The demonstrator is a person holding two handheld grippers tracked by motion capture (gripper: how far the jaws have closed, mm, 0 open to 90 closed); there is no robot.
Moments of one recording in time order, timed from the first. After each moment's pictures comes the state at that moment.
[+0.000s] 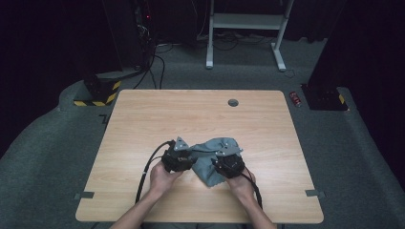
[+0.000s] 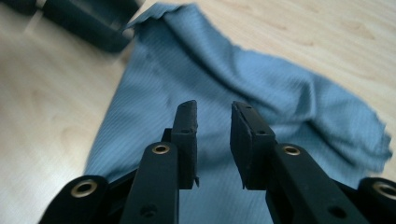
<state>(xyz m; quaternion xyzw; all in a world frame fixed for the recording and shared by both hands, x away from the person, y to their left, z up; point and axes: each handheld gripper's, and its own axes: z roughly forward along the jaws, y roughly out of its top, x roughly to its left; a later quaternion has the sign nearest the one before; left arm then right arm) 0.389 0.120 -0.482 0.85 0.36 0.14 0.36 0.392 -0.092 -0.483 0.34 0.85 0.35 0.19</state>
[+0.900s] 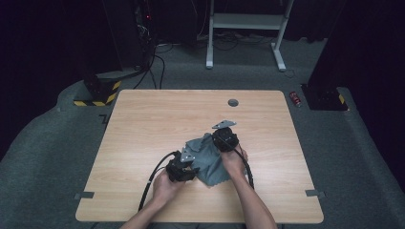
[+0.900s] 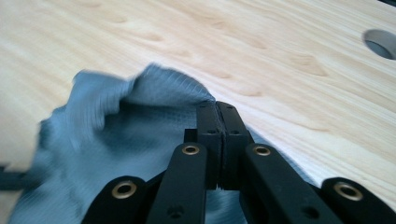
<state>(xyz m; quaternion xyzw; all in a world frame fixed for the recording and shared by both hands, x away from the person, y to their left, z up) 0.381 0.113 -0.514 0.86 0.35 0.15 0.34 0.469 -0.075 -0.471 0.42 0.82 0.32 0.20</state>
